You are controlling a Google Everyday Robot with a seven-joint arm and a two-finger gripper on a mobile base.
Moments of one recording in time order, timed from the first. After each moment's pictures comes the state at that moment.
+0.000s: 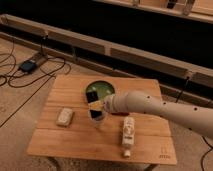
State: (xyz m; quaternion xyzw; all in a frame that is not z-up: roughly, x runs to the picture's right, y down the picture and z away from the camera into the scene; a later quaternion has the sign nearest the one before) arm -0.049 0.082 0.713 -0.29 -0.27 0.58 0.71
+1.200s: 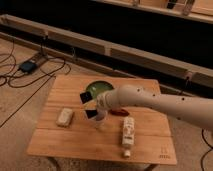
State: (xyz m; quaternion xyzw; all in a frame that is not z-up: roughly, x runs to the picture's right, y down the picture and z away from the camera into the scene) arm -0.074 0.082 0.716 -0.32 -0.24 0.54 0.74
